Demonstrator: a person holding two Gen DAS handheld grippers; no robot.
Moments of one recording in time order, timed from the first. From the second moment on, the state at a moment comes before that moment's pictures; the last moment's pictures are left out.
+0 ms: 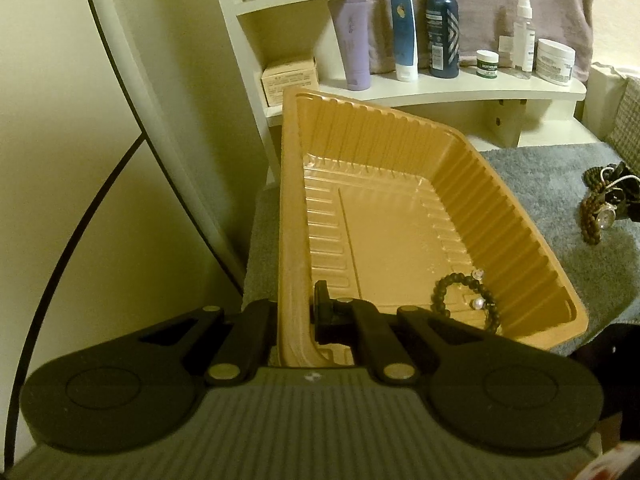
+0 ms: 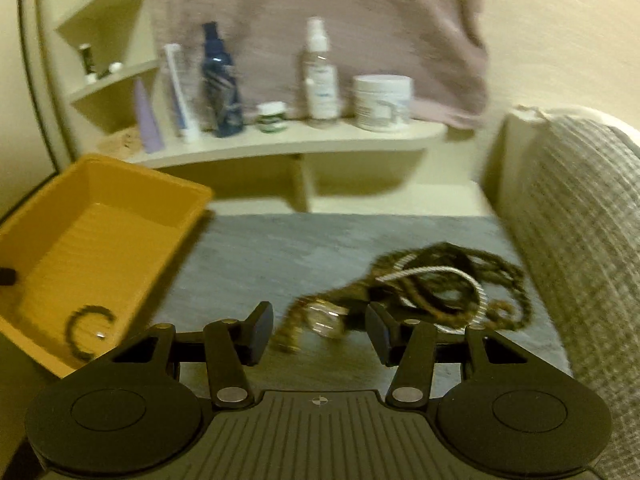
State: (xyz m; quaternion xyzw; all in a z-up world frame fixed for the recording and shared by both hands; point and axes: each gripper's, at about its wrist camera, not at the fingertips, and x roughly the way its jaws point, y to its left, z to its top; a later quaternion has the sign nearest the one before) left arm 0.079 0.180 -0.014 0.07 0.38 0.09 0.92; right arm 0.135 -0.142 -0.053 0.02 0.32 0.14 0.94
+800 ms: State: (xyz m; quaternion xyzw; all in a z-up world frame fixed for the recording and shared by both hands) left arm 0.082 0.180 -0.015 0.07 0.39 0.09 0.91; right arm 0.150 -0.111 -0.079 0.00 0.35 0.20 0.92
